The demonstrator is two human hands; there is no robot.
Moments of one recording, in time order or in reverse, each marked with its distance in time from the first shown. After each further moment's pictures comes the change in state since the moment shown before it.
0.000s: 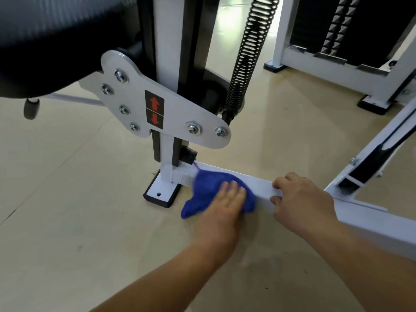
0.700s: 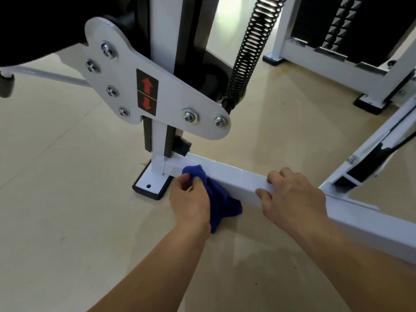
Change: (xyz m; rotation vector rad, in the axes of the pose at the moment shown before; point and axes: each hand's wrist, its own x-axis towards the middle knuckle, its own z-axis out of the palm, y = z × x) left_hand 0.029 0.002 -0.018 -1.076 0.585 -0.987; right_hand 0.000 -0.013 0.006 -0.083 0.053 -0.001
